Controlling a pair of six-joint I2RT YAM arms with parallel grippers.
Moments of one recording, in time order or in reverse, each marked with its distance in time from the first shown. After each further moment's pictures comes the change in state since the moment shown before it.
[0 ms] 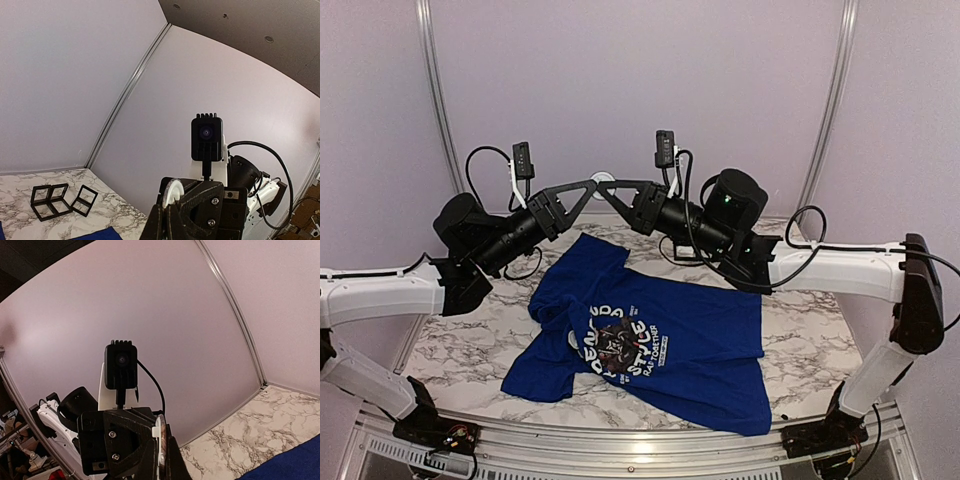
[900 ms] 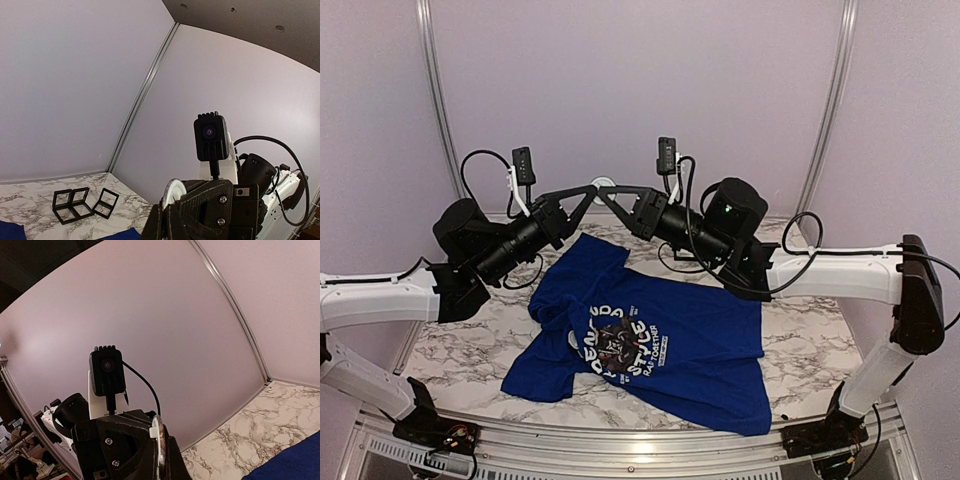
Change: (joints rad) left arm -0.055 -0.034 -0.013 -0.064 -0.116 0.144; right arm 0.013 -0.002 -0.045 0.062 0.038 0.055
